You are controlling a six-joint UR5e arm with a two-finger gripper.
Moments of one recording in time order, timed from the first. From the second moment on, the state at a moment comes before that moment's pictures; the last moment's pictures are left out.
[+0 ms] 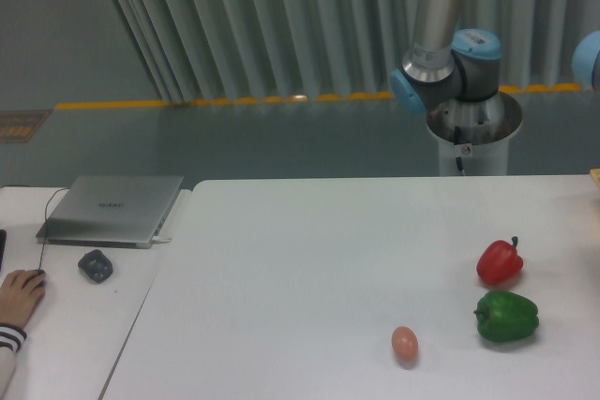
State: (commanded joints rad) arm 2.75 -1.87 -1.57 -1.22 1.79 1.80
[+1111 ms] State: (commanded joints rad) arm 2.84 -1.88 -1.69 -1.19 1.78 1.90
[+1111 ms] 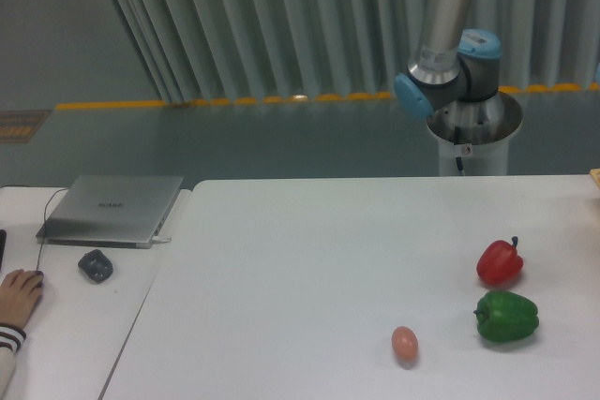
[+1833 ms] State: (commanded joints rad) arm 2.87 -1.91 -1.69 -1.19 1.78 1.91
